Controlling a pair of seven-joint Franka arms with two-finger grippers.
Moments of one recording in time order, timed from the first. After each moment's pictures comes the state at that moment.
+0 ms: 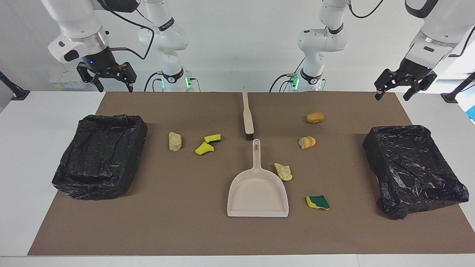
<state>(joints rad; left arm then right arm) -0.07 -0.01 0.08 -1.51 -0.03 1.56 0.07 -0.16 -0.06 0.12 -1.59 -0.03 1.49 -0.05</state>
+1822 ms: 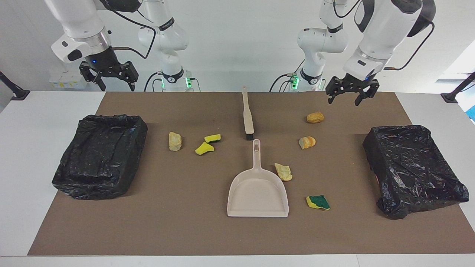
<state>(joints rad) -0.32 -0.12 0.04 -1.82 -0.03 1.68 -0.12 -0.15 -0.08 0.12 -1.62 -0.03 1.49 -0.05</state>
